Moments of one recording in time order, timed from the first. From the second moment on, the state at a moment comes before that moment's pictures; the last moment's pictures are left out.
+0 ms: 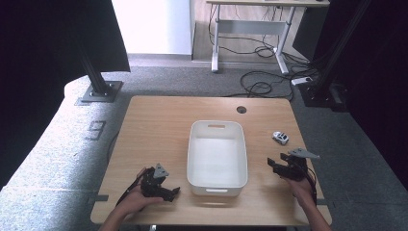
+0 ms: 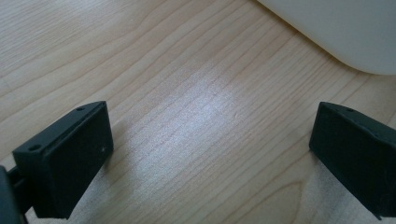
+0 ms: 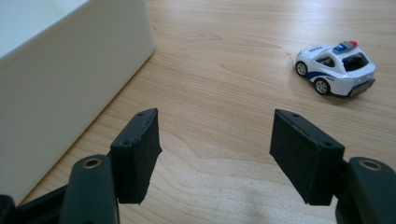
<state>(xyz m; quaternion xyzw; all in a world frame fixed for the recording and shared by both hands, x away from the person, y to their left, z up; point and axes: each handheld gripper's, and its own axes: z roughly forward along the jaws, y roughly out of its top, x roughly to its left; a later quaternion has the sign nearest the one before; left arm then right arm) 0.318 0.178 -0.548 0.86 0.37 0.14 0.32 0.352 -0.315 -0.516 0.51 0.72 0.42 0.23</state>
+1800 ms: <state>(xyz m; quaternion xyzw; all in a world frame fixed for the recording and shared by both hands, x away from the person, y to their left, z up) 0.318 0.178 -0.548 0.86 0.37 0.14 0.32 0.387 -0.327 -0.511 0.52 0.72 0.40 0.23</state>
